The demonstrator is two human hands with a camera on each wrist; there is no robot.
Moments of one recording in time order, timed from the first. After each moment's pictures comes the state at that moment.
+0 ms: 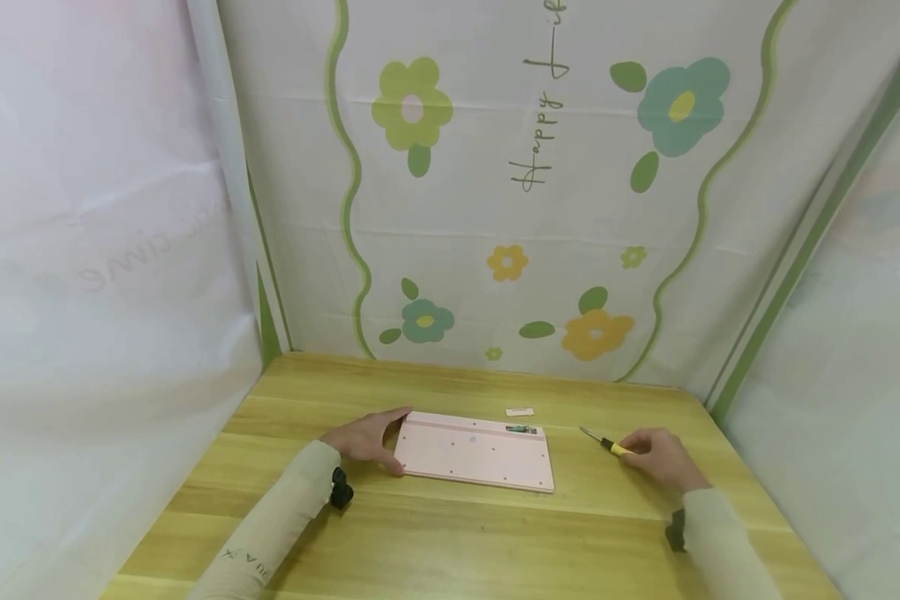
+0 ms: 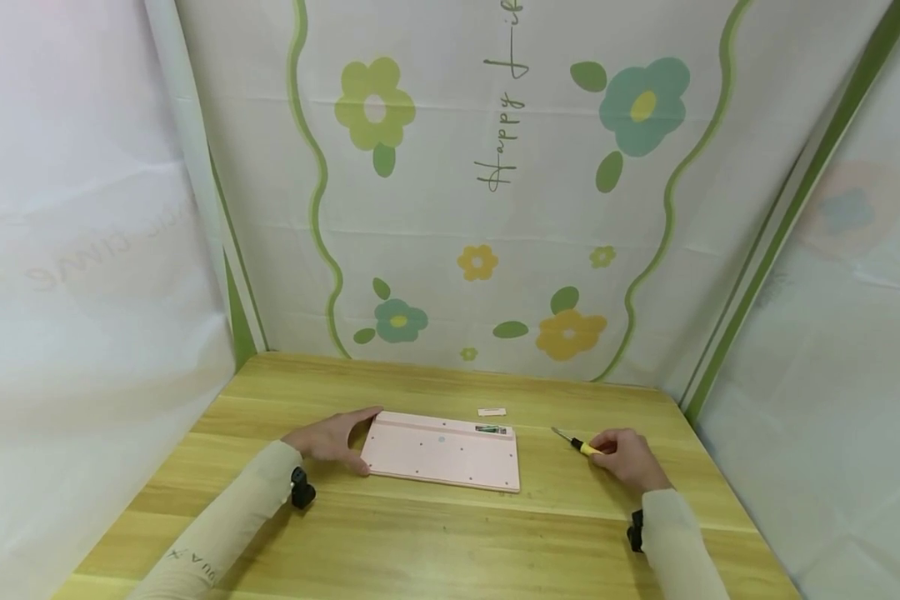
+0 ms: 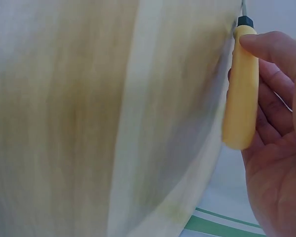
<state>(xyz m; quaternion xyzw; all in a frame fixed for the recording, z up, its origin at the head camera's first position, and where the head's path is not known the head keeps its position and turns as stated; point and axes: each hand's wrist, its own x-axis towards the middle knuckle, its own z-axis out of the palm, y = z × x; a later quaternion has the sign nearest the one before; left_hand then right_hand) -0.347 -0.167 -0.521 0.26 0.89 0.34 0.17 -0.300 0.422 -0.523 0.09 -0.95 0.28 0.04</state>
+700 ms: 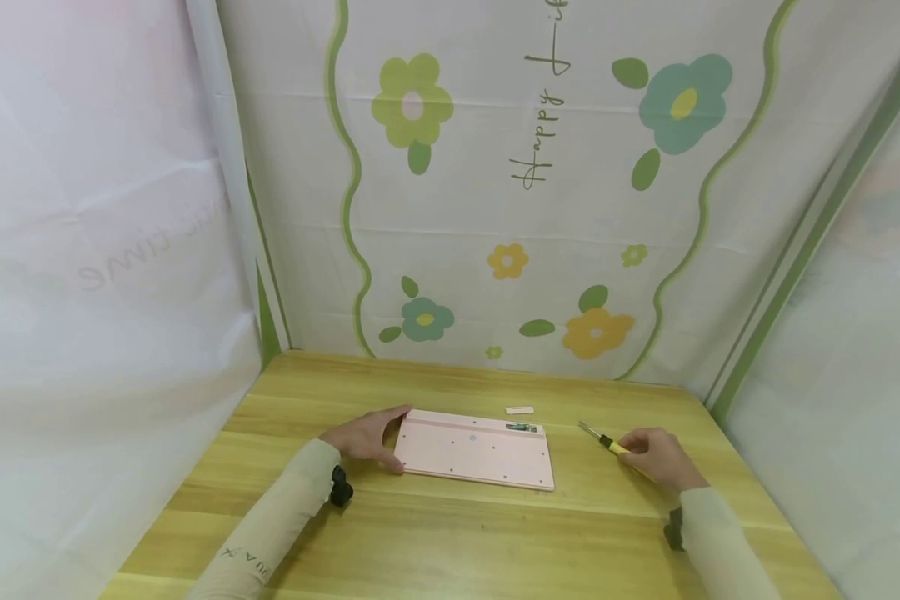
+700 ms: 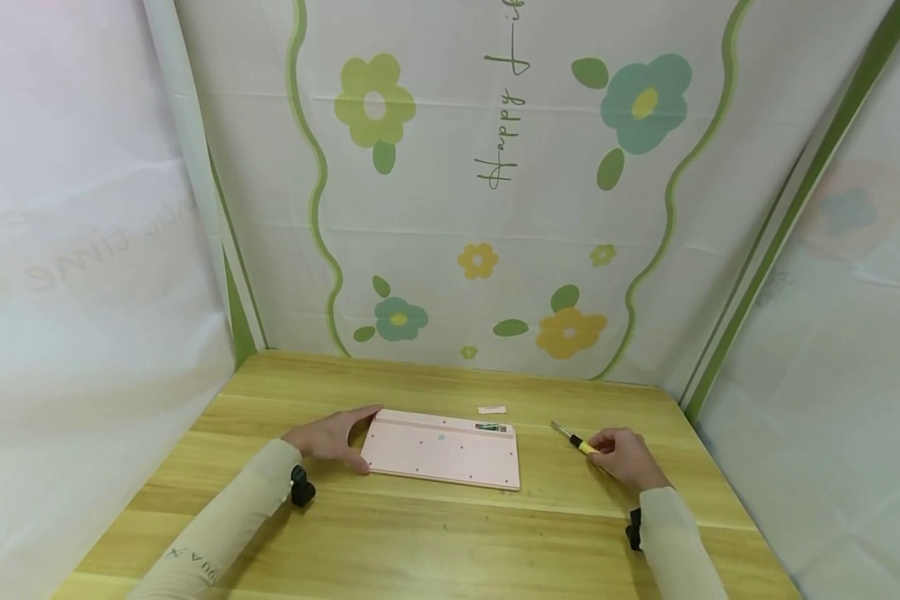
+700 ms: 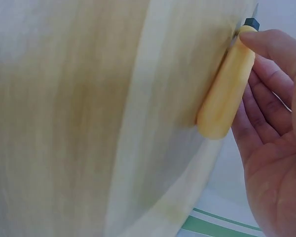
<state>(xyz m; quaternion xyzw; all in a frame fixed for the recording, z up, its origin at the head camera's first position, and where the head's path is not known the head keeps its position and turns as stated) -0.347 -0.165 -0.518 0.25 0.89 0.34 0.17 -0.302 0.419 -0.525 0.09 -0.95 0.29 0.02</state>
